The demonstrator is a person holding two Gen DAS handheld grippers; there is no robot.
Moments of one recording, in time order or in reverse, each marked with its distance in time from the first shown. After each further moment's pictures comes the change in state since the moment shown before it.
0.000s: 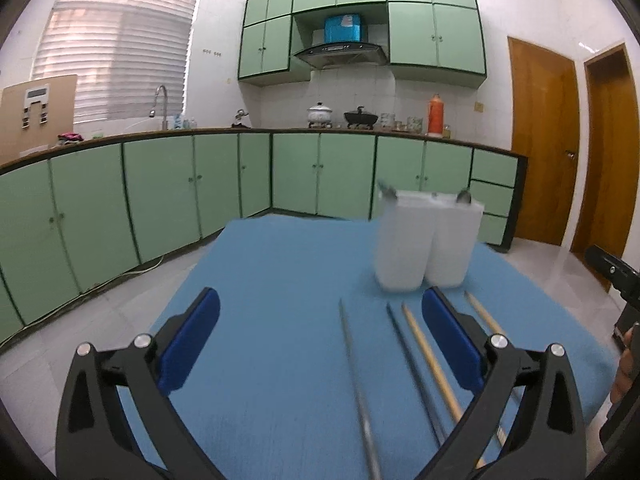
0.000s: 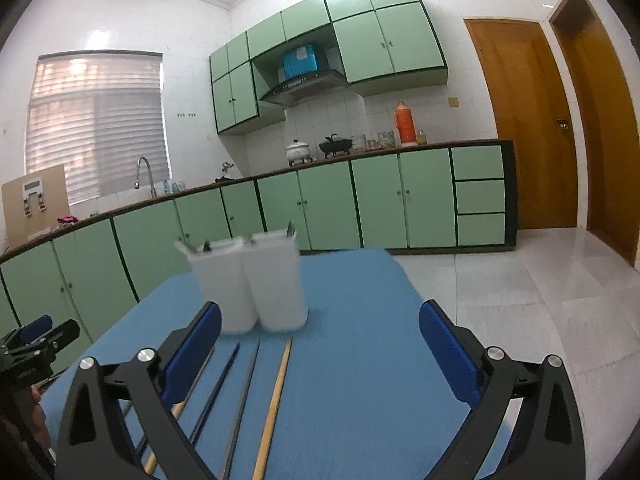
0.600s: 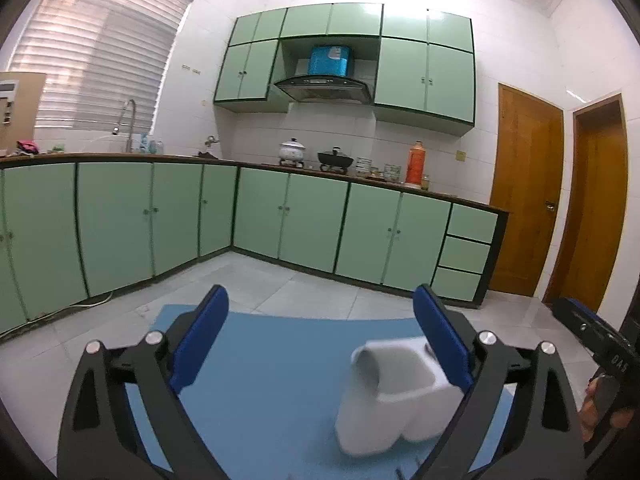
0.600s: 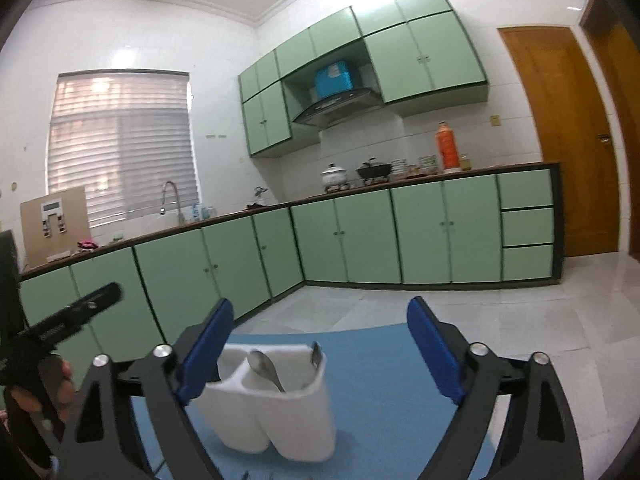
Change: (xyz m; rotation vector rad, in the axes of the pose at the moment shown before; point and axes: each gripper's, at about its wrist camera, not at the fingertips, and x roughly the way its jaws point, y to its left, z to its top) left arm 0.121 -0.018 0.138 -0.089 -0.128 -0.141; right arm 0.124 -0.002 0.114 -0.009 -0.083 0.139
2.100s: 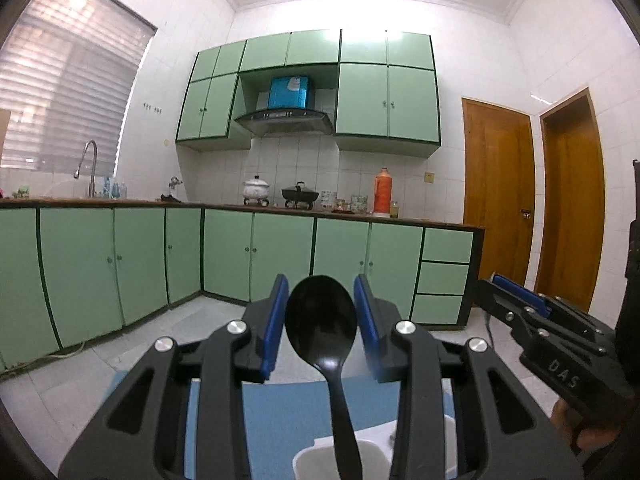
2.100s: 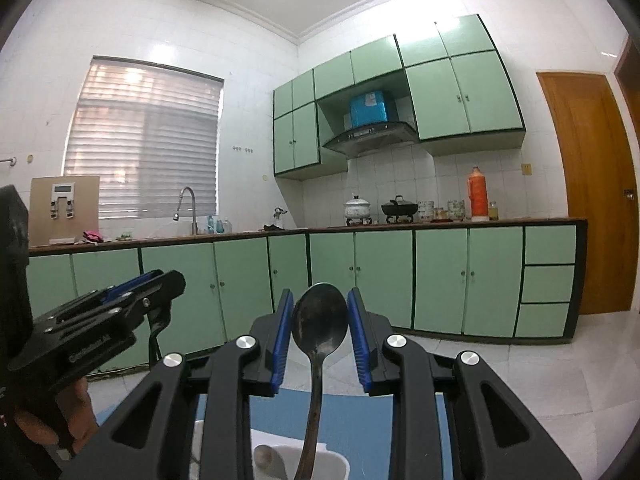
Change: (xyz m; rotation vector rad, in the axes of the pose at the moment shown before) left arm 0.085 -0.070 0.032 0.082 -0.124 -0.117; right arm 0.088 0.035 0.046 -0.140 -0.096 0.069
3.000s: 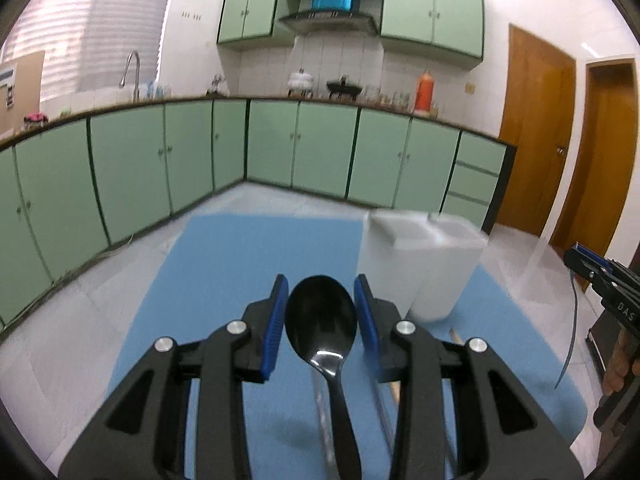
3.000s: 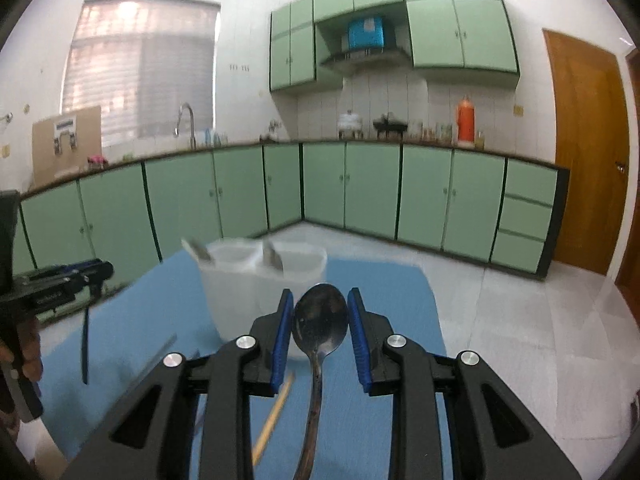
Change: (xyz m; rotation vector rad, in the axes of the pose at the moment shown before) left arm -0.147 0.059 -0.063 -0.057 0.375 0.133; right arm -0.141 0.007 -0.056 -0.034 0.305 -0.031
